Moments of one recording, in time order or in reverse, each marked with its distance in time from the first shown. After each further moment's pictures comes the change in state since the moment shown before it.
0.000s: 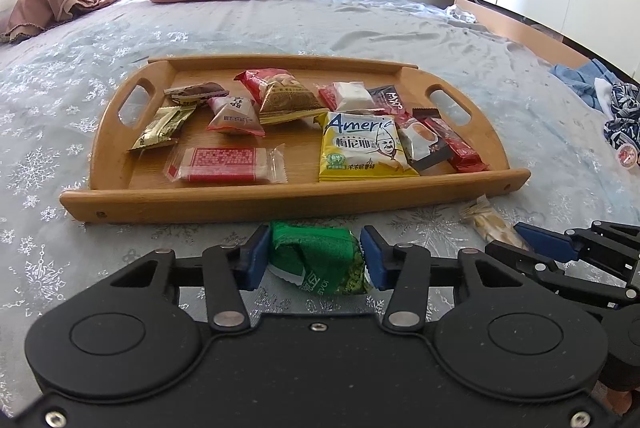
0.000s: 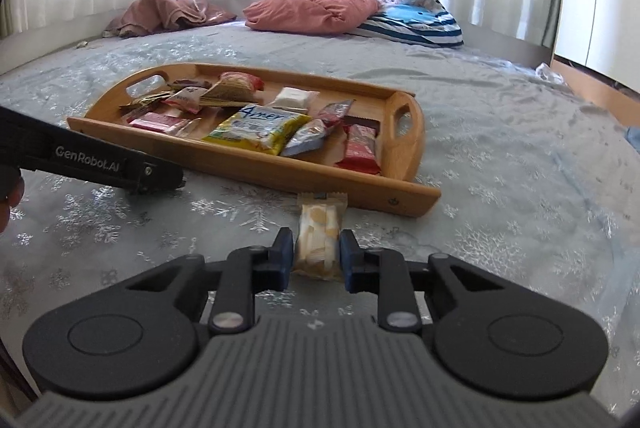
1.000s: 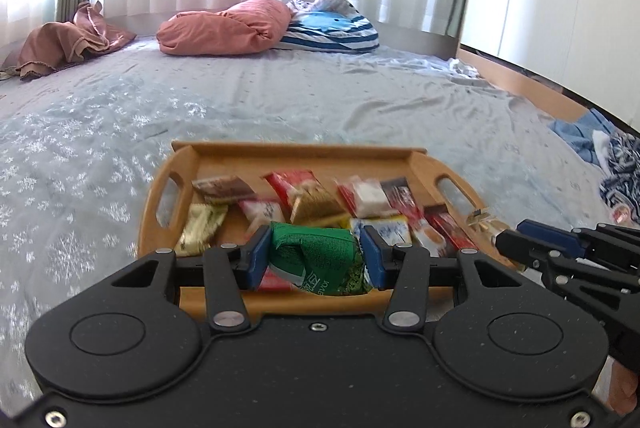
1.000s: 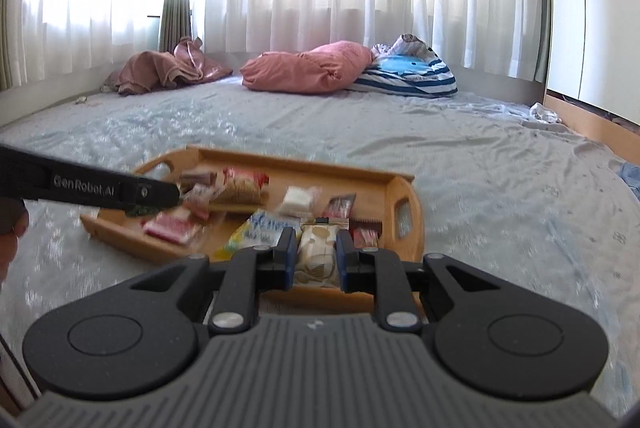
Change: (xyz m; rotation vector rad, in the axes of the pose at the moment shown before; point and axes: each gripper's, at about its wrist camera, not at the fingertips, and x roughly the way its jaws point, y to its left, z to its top) left arm -0.035 0.025 0.062 -0.019 -0.148 0.007; right arm -0.016 0.002 0.070 0.051 -0.147 0.000
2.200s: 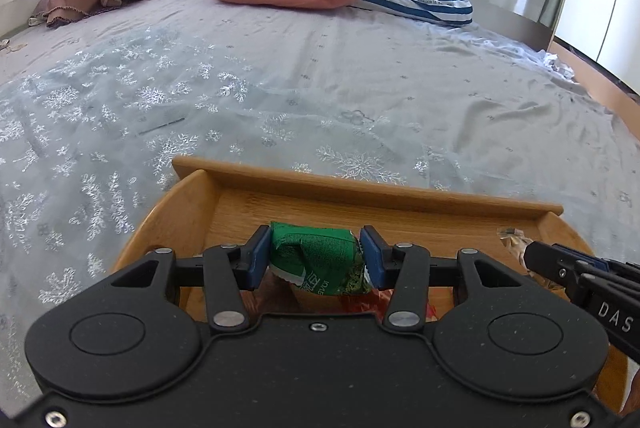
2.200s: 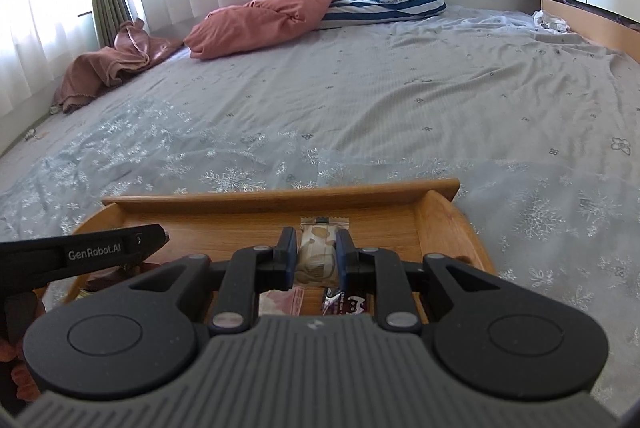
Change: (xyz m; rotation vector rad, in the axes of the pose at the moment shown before) left arm 0.207 0.055 0.070 -0.140 0.141 0.182; right arm 0.208 -0.035 0.063 0.226 0.212 -0.019
